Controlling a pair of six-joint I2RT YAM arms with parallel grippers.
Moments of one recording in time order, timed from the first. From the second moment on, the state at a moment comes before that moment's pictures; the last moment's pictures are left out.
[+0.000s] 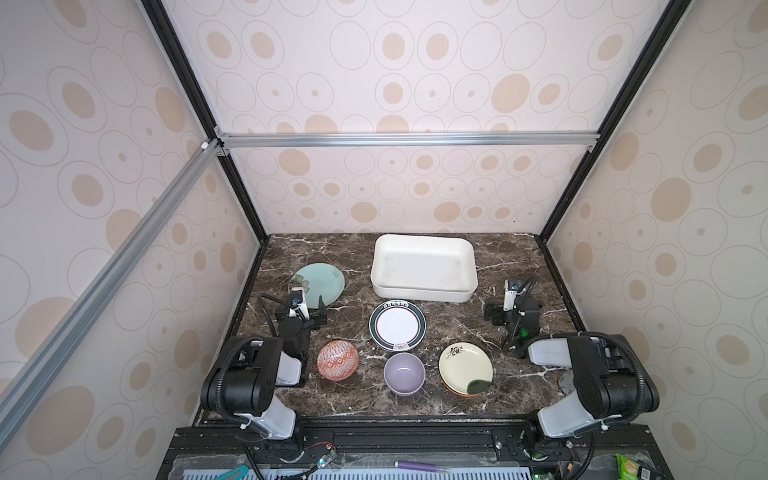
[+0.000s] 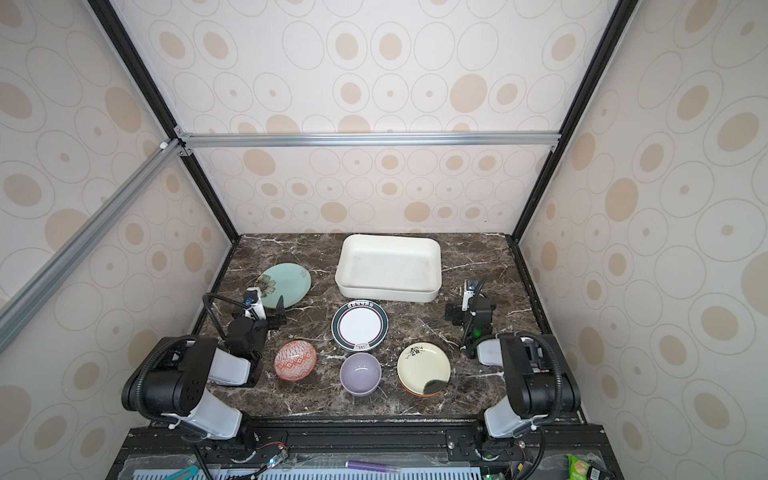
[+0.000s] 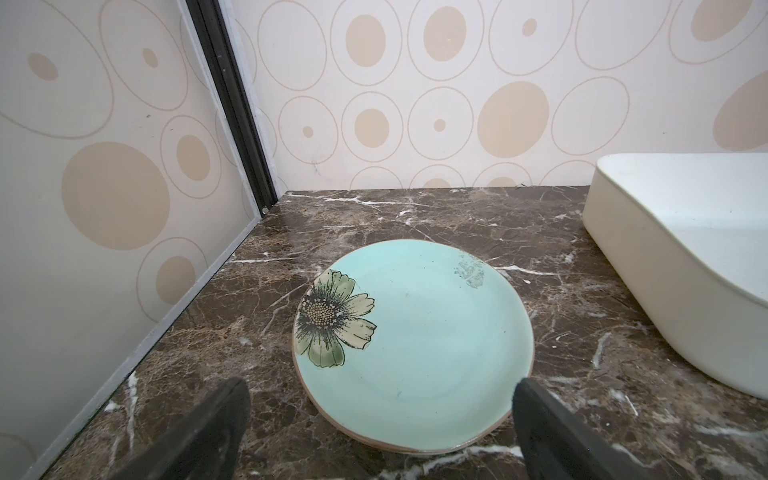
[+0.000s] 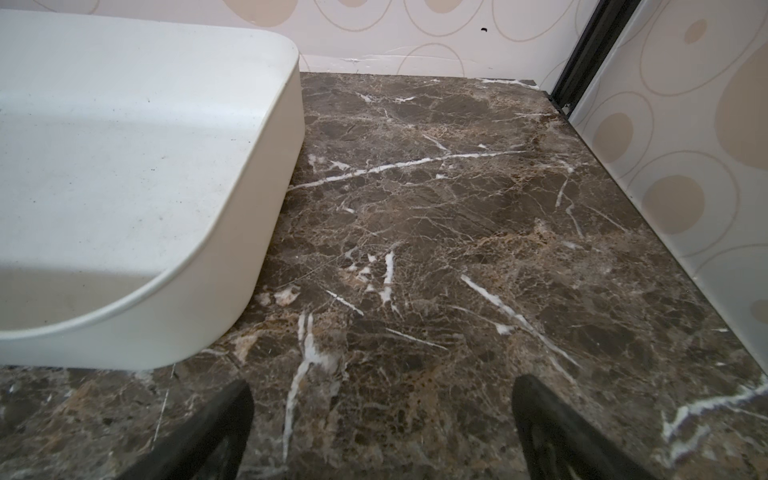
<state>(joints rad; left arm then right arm) -0.02 1.58 0.21 1.24 -0.15 0.04 0.06 1.54 0.42 0.68 0.14 -0.01</state>
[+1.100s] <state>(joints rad) 0.25 1.54 0.87 0.05 0.11 -0.47 0.26 1.59 1.22 -0.41 -0.17 0.31</state>
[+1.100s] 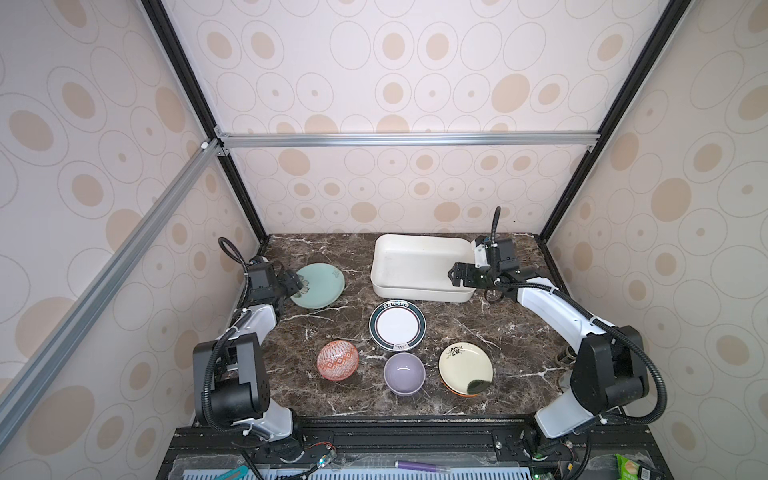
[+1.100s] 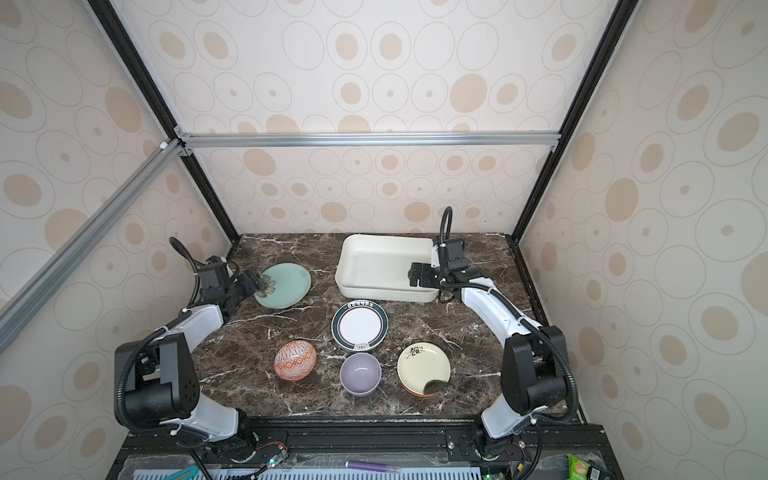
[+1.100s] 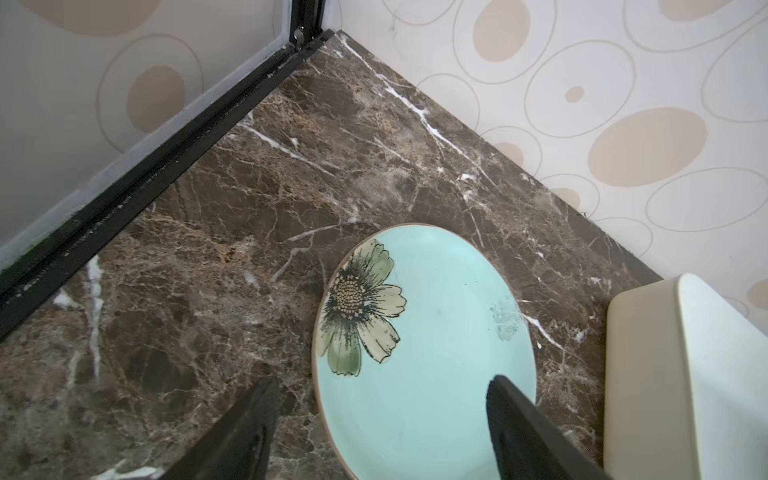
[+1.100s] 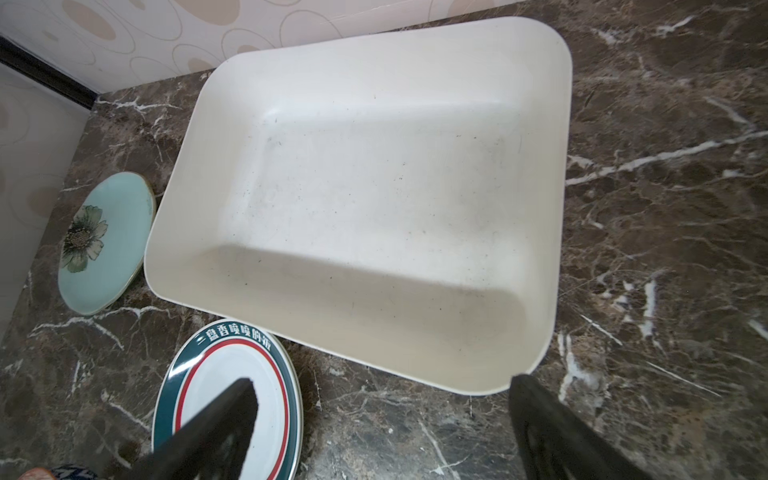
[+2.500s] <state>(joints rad) 0.30 1.90 0.94 0.20 0.45 -0.62 0.31 1.73 1.39 -0.43 -0.32 0.33</state>
